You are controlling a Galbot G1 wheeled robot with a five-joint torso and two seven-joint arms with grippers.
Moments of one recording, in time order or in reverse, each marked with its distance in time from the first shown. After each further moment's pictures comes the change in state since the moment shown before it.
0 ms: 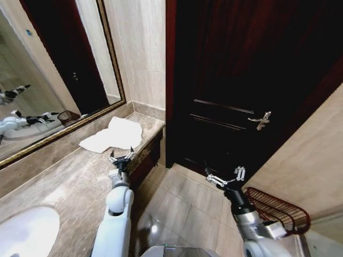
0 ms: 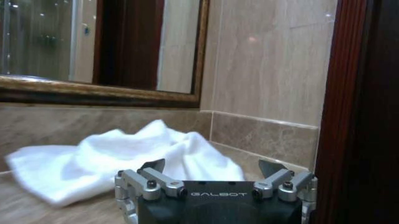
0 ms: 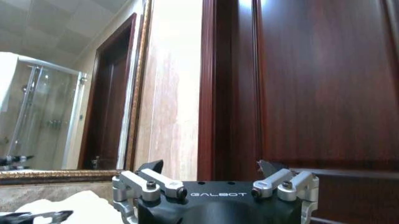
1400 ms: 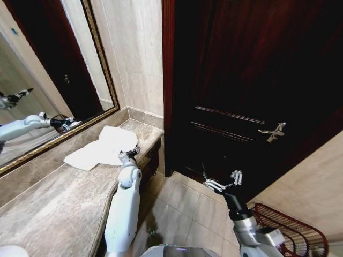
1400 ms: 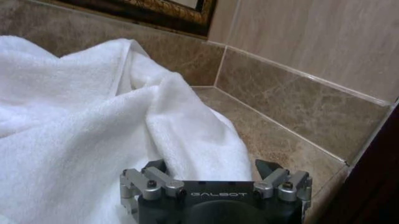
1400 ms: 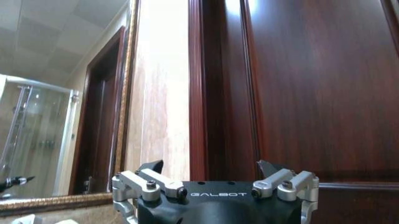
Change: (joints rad) left arm -0.298 0.000 0.001 0.241 -0.279 0.279 -0.221; right arm -0.054 0.027 0.022 0.070 0.089 0.019 -0.052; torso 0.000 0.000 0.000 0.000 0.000
